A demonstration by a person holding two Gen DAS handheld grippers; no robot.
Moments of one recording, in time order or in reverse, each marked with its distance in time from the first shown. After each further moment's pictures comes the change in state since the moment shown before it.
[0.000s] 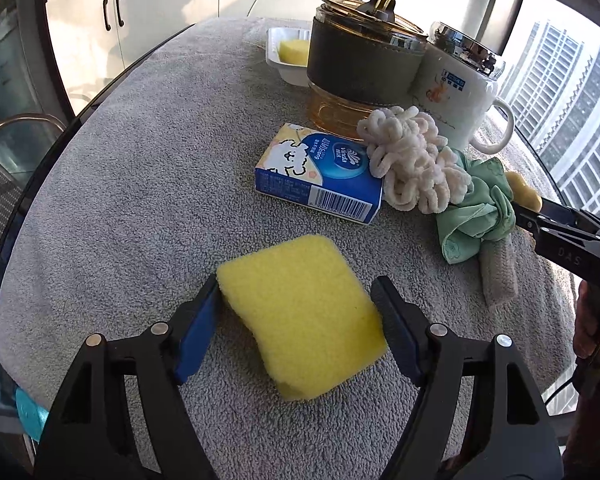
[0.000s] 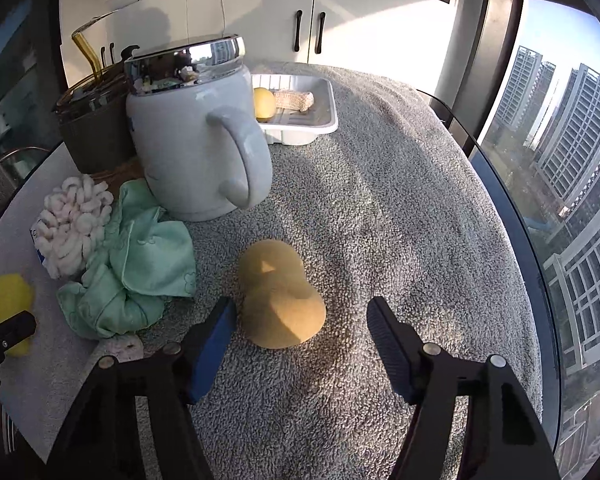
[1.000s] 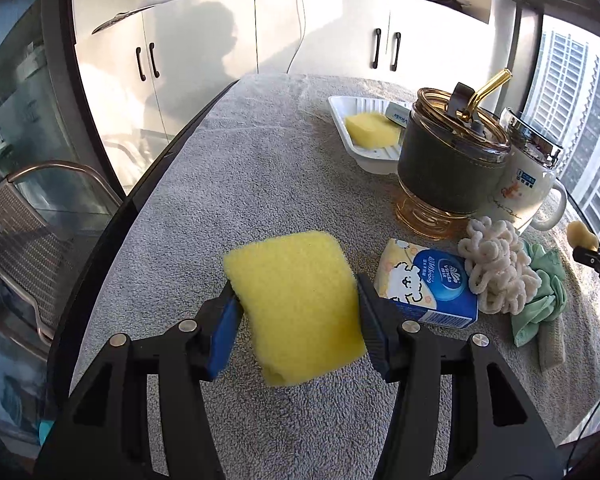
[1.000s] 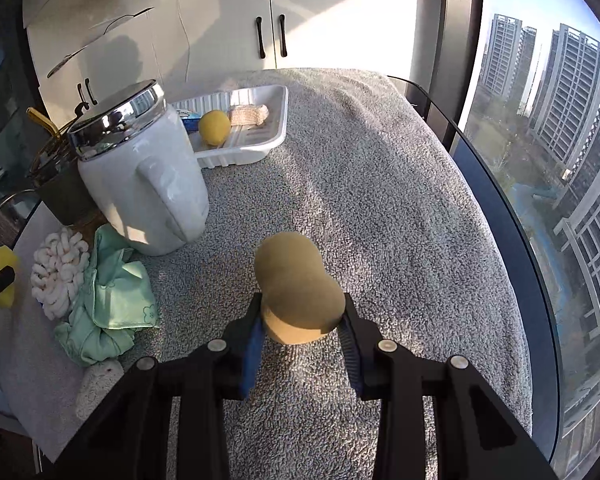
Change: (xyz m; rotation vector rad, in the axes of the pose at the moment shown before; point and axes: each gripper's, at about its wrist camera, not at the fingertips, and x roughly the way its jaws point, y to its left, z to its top) left arm -0.008 0.064 0.059 0.033 -0.171 0.130; right arm 0.002 -0.051 0.013 0.147 0.005 0.036
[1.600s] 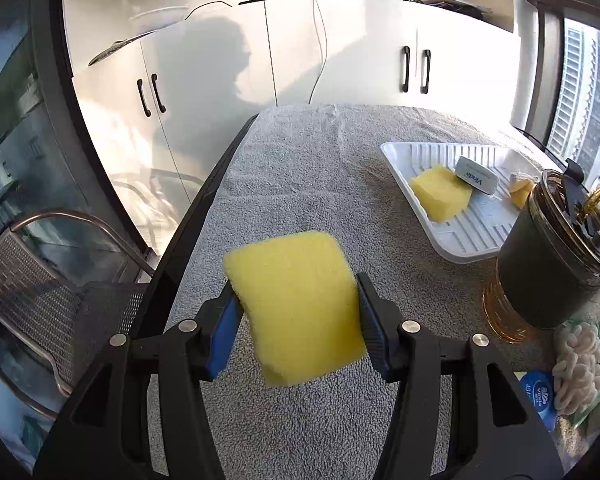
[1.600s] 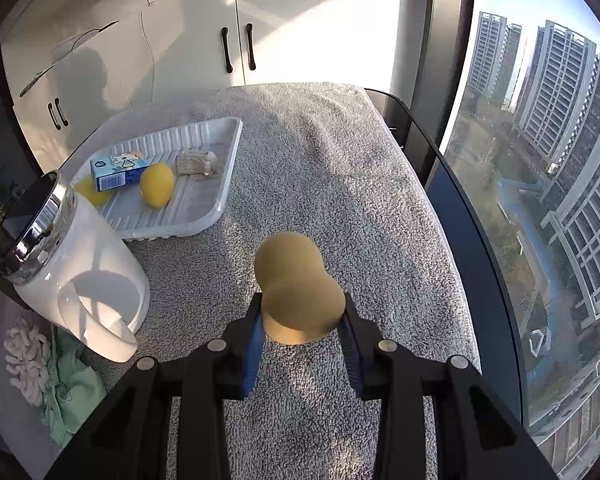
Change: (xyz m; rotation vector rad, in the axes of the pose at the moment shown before) left arm 0.064 0.039 0.084 0.084 -0.083 0.066; right arm 0.033 -0.035 0.075 0.022 -0.006 -0.052
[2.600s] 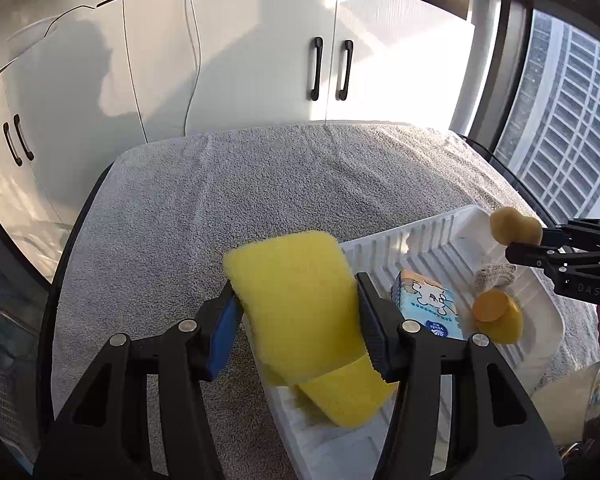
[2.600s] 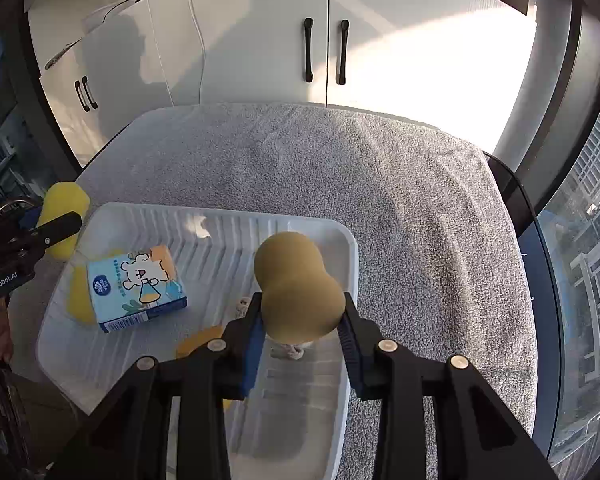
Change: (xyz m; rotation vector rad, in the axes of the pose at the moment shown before) left arm 0.127 -0.094 0.138 0.102 0.076 -0.316; right arm 0.100 0.101 0.150 -0.188 0.051 0.133
